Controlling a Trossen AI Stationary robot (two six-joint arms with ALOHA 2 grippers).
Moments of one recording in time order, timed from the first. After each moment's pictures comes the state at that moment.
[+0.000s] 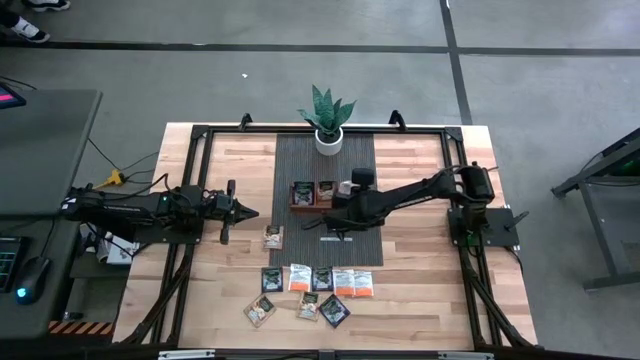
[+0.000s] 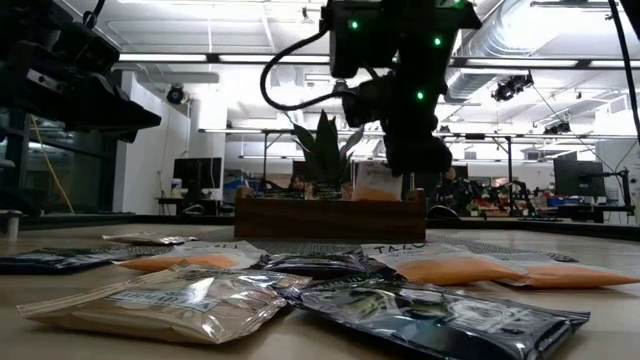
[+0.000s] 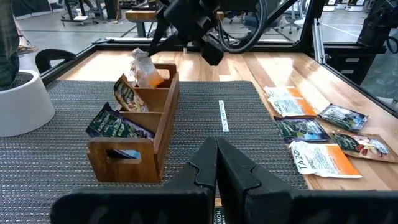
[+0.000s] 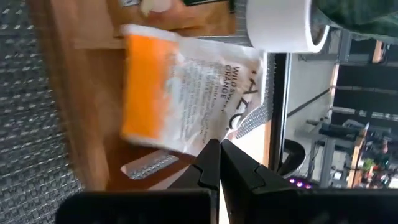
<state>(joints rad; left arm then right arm) -0.02 0.20 0.02 0.00 -0.01 -0.01 0.08 1.95 1.39 -1.02 0.82 0.14</state>
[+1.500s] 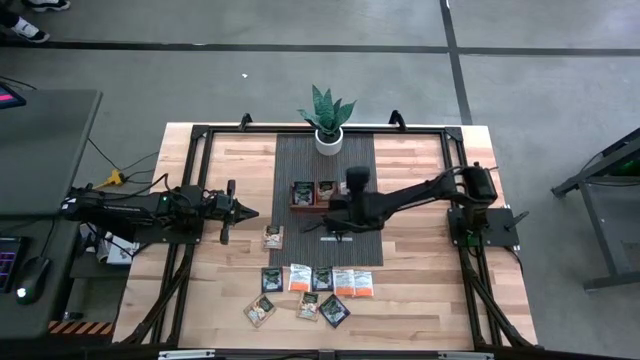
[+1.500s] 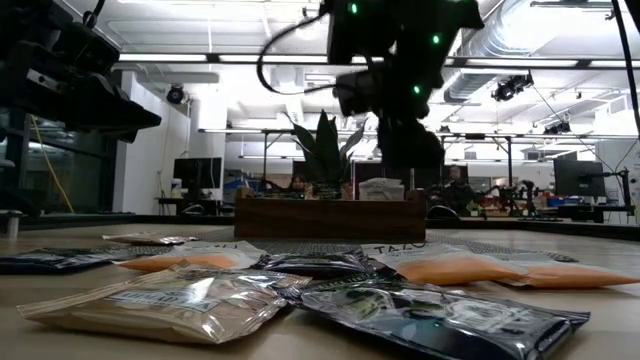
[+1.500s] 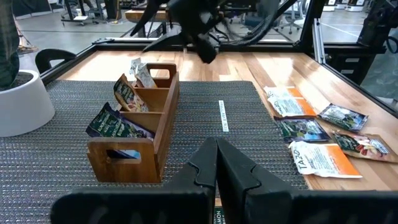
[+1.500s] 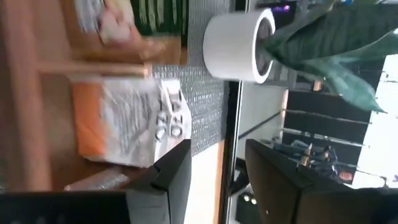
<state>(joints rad) -0.02 0.20 0.02 0.00 -0.01 -0.01 0.10 1.93 1.38 -0.93 0.99 -0.02</state>
